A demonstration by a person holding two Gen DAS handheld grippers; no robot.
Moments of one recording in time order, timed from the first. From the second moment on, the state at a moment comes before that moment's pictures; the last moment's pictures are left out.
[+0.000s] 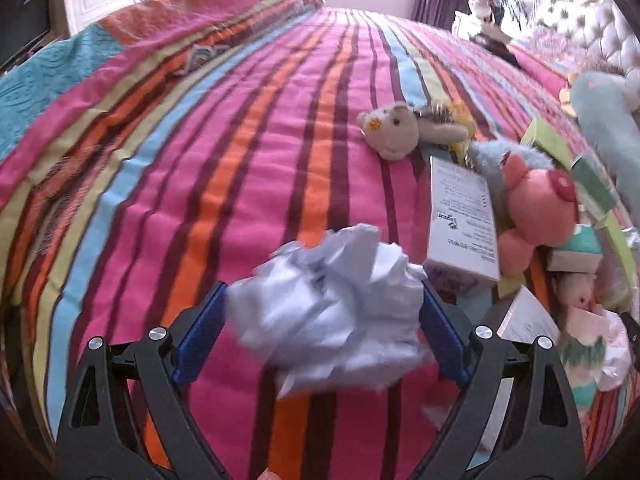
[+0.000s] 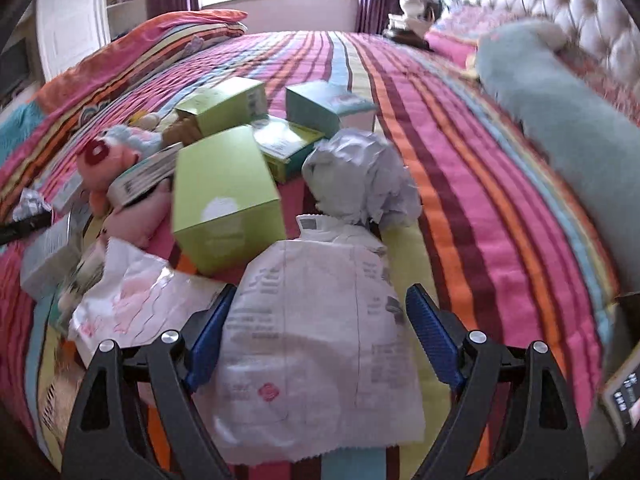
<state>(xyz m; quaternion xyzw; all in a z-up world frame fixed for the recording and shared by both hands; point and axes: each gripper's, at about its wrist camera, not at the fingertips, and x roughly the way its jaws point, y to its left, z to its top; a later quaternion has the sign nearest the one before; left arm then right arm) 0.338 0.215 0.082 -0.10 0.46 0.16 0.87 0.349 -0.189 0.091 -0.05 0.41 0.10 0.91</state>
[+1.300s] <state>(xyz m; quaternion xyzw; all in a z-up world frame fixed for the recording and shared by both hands) -0.013 0.026 -0.113 -0.08 0.65 -0.01 0.76 0.028 -0.126 -0.105 -0.09 0.59 0.24 0.76</state>
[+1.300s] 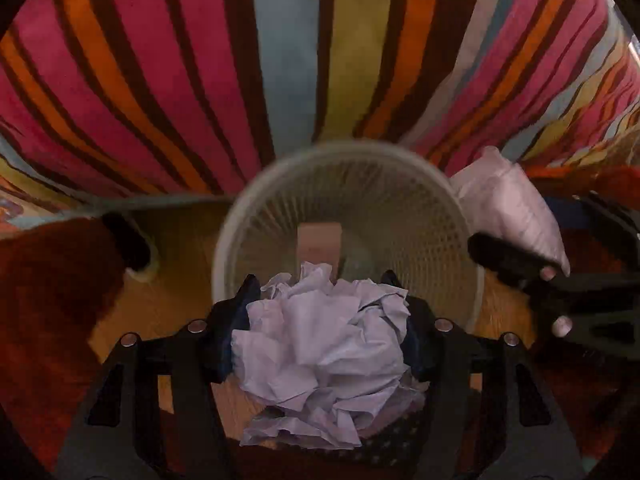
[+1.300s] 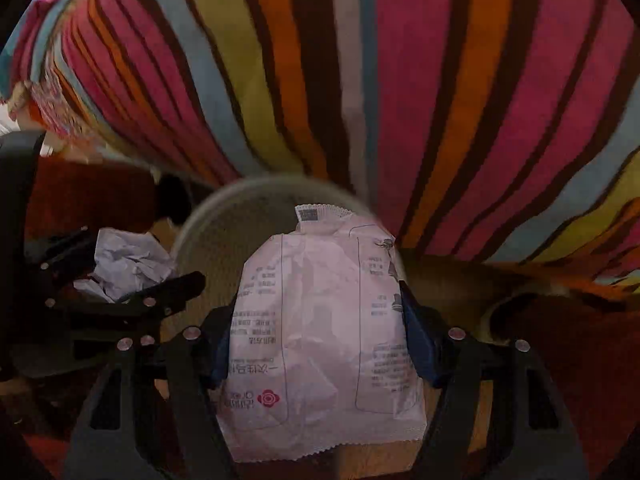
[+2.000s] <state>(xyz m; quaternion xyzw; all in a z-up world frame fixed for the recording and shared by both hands) -0.021 0.041 -0.124 -0.10 0.66 0.03 0.75 0.030 -0.134 -0.108 -0.09 0.59 0.22 0.77</state>
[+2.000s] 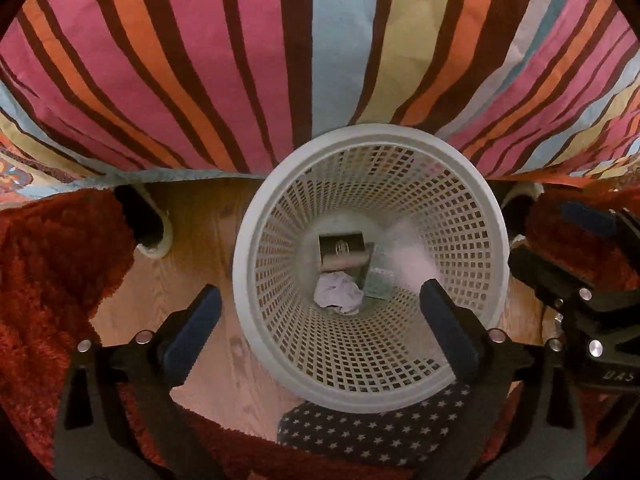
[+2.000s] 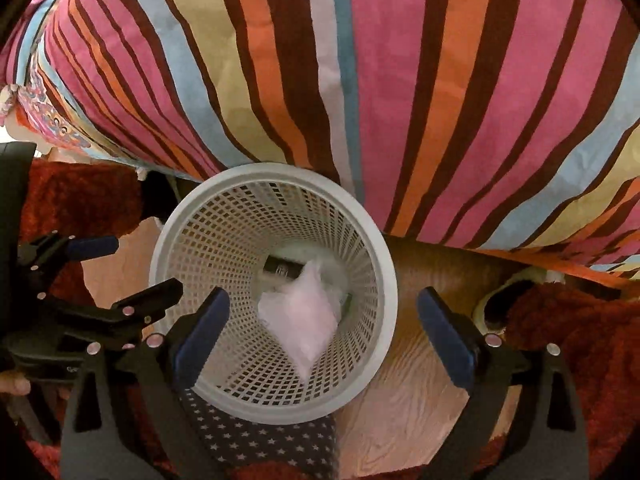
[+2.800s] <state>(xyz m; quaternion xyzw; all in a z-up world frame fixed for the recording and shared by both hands) 0.155 0.109 0.124 -0.02 0.40 0.05 0.91 0.186 -0.161 0.127 -0.16 0.29 0.22 0.92</state>
